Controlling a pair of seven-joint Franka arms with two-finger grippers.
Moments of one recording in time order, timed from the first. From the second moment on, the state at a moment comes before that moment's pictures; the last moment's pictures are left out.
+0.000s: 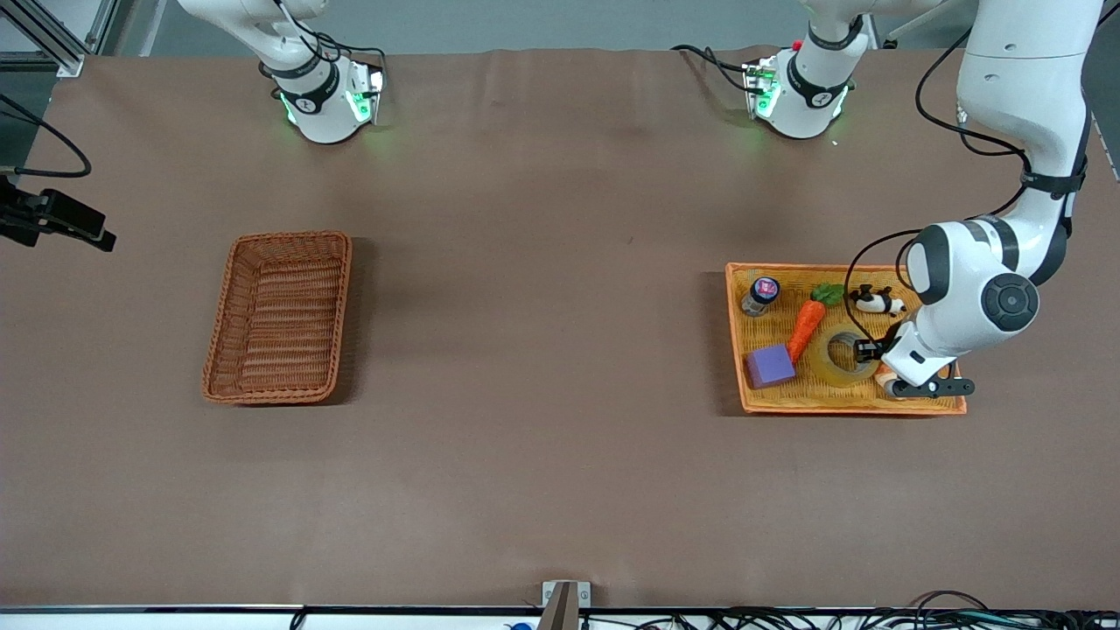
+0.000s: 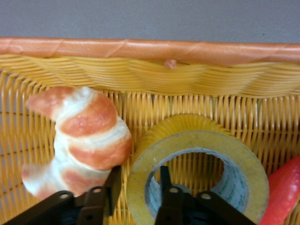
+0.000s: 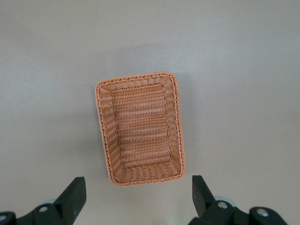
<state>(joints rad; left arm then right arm) -0.08 0.46 0.11 -2.01 -0.02 2.41 0.04 0.00 0.05 -0.08 -1.48 0.01 1.49 0.01</state>
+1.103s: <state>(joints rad) -0.09 0.30 -0.31 -1.78 0.06 2.09 -0.50 0.00 0.05 -0.08 -1.48 0.01 1.49 0.01</state>
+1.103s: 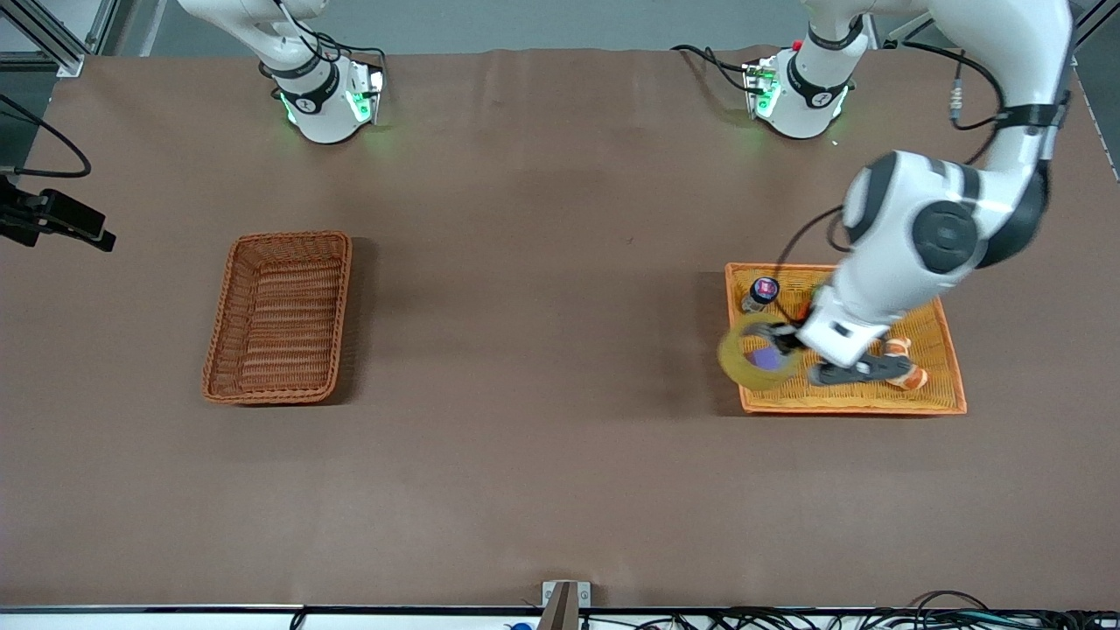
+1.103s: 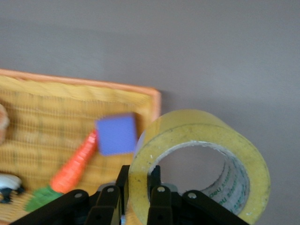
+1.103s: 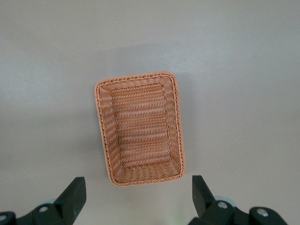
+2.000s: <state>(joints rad) -0.32 0.79 -0.72 -1.44 0.32 2.23 -1.05 -0.02 0.05 -0.08 -1.48 0.01 1.50 0.01</state>
